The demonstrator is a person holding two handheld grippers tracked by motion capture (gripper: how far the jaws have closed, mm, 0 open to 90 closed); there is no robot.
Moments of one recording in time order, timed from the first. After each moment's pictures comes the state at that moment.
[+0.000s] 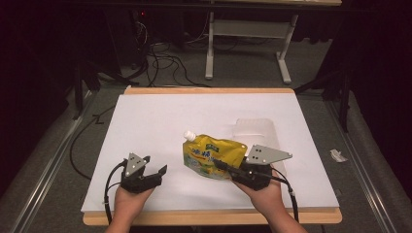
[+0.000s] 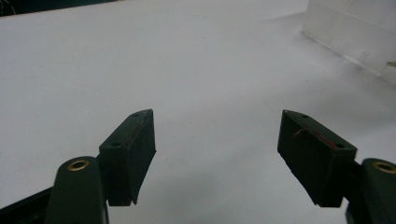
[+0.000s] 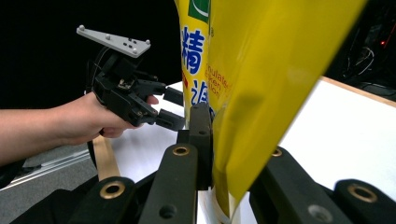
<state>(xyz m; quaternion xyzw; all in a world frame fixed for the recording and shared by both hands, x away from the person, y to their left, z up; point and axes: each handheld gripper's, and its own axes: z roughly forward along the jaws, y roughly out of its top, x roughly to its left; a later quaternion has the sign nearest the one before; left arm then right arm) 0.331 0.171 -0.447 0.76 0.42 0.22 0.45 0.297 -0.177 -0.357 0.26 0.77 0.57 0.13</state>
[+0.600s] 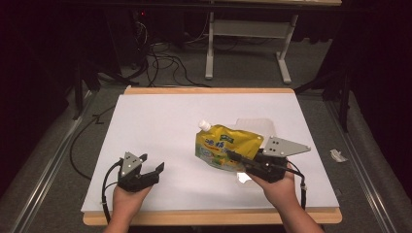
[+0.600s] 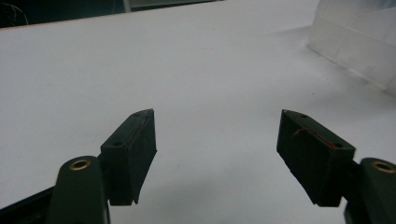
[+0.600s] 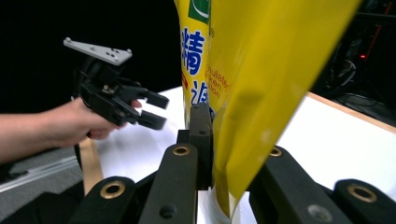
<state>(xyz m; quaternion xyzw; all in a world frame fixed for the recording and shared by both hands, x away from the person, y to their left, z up) 0.332 0.178 -0.444 0.74 0.43 0.23 0.46 0.306 -0.211 -0.341 0.25 0.76 0.58 0.15</state>
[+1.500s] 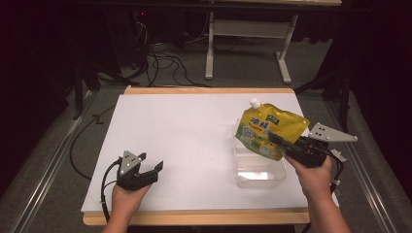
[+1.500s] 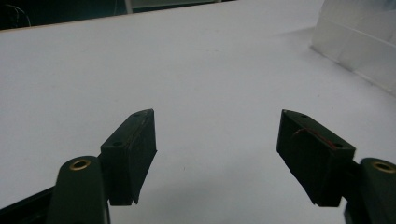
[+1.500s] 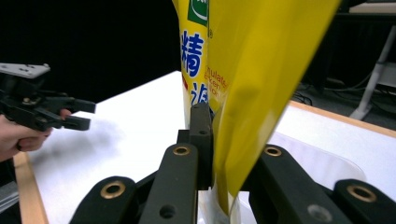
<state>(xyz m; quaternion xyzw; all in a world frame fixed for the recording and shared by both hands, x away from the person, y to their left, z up) 0.335 0.181 -0.443 0.74 0.43 0.23 0.46 0.327 -0.310 -0.339 0.35 0.71 0.57 0.20</state>
